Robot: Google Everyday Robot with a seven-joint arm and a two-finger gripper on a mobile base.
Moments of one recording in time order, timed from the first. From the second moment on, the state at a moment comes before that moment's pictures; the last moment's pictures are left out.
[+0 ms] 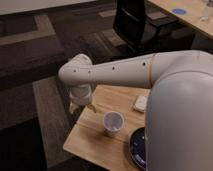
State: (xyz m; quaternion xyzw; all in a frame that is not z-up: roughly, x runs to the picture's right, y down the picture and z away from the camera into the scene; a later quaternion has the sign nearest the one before) arm -0.105 0.100 0.704 -0.26 0.23 0.64 0.68
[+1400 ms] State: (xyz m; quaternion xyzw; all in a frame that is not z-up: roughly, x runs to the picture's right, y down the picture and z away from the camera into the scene) arm 0.047 0.073 0.631 -0.20 0.24 0.74 0.60
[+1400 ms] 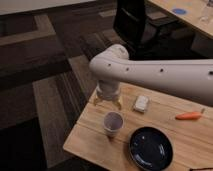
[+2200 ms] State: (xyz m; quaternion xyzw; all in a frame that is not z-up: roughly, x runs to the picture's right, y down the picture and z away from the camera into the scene) arm 0.092 0.078 0.617 -0.19 0.25 0.78 0.55
